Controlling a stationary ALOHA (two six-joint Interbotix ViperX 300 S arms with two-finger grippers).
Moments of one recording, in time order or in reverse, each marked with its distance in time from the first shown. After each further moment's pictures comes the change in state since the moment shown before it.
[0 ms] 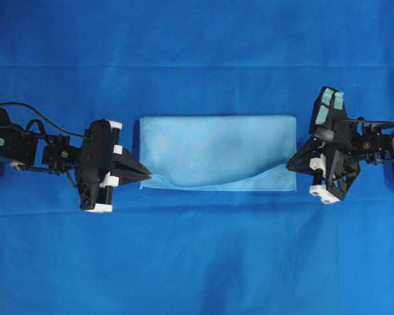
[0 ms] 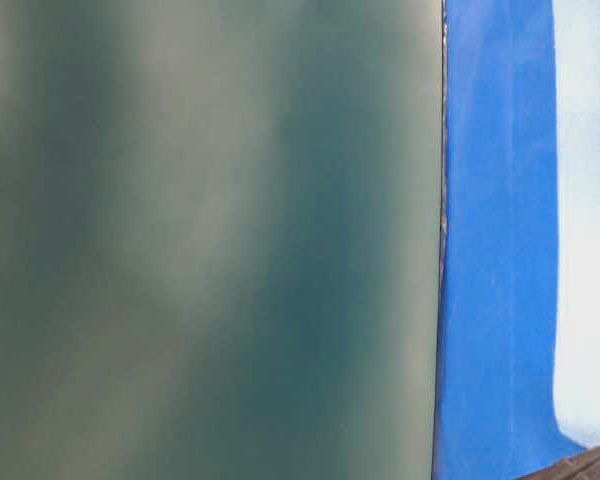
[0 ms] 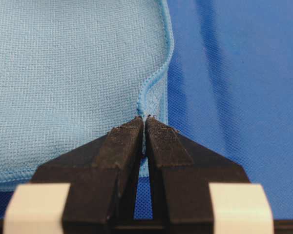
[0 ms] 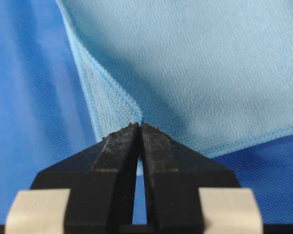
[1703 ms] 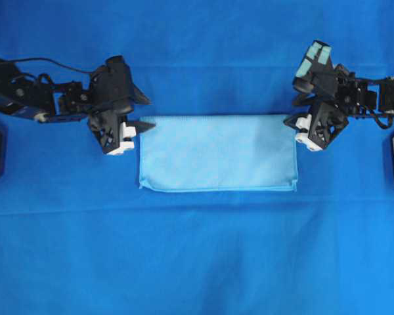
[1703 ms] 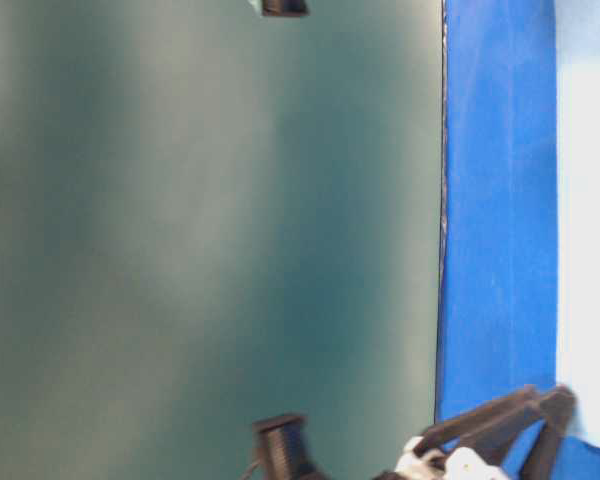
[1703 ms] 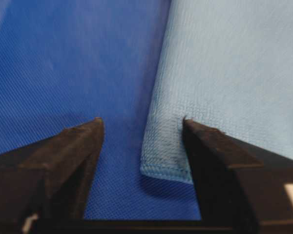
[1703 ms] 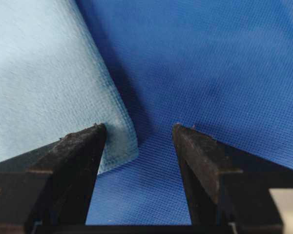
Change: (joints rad) left arm 0.322 0.067 -0.109 0.000 0.199 0.061; right arm -0.347 0.129 -0.081 -0.247 0.098 -0.034
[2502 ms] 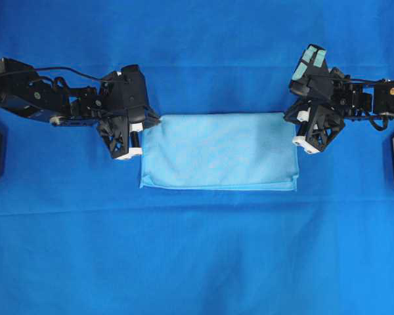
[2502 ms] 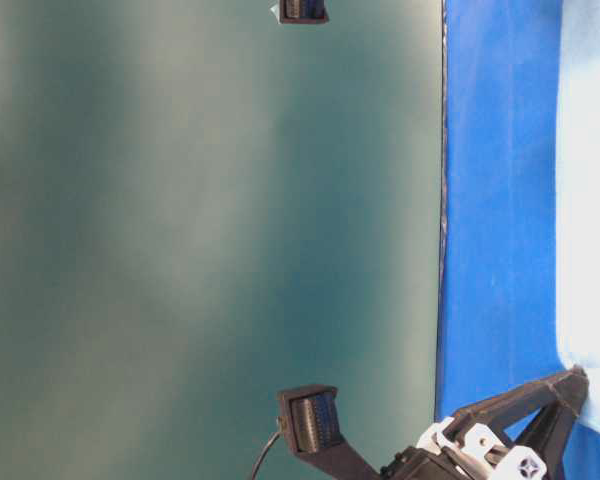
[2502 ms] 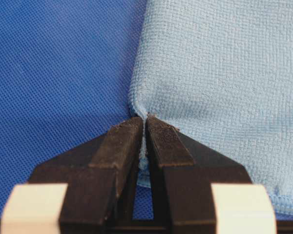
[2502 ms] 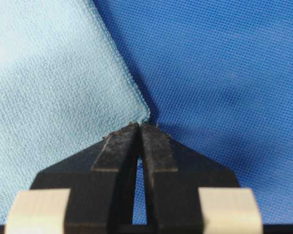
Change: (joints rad) left arm -0.028 0.043 -0.057 0.000 0.135 0.017; right arm 0.009 0.032 -0.002 0.000 -0.023 0.003
